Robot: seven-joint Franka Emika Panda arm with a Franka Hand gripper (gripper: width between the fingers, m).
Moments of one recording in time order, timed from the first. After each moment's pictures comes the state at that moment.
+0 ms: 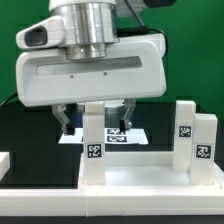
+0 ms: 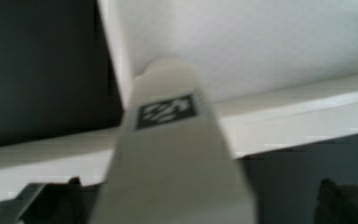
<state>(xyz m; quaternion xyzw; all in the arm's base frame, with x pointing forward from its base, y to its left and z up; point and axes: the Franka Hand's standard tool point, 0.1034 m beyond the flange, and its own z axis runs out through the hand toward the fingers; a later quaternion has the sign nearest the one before) 0.637 -0.045 0.105 -0.99 0.09 -0.04 0.05</state>
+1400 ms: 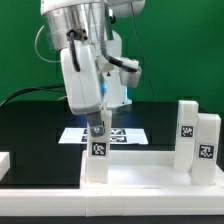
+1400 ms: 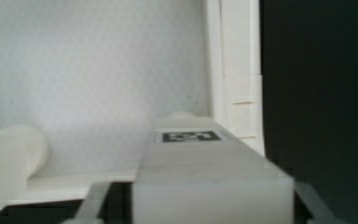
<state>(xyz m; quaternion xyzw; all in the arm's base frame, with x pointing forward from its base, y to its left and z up) 0.636 -0.047 0.107 -0.68 0.73 0.04 0.09</state>
